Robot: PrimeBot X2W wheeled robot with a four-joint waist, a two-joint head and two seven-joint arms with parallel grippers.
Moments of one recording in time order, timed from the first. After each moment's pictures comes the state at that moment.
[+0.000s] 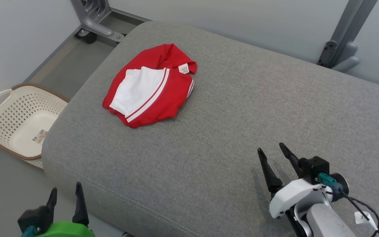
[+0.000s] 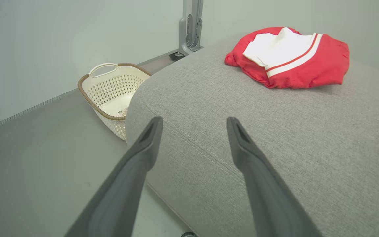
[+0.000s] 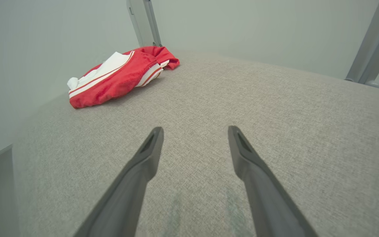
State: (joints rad) left arm 0.00 0.05 0.14 0.43 -0.22 -0.10 -0.26; right arm -0.24 -0.06 0.21 0.50 0.19 0.13 -0.26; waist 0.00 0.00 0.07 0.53
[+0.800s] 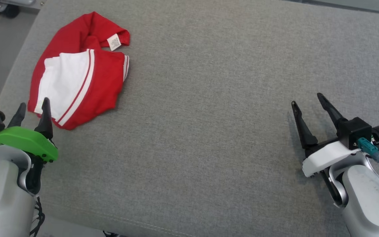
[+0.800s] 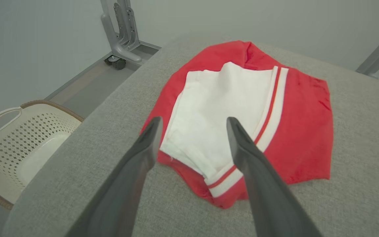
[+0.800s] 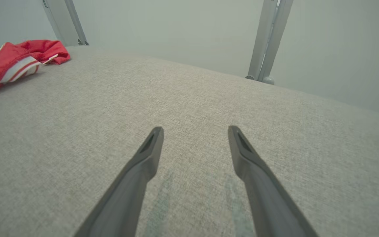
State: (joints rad) left arm -0.60 0.37 -0.25 0.81 -0.69 -0.13 -0.20; right arm -0.33 -0.24 0.16 0.35 0.14 0.13 -0.26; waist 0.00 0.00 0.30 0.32
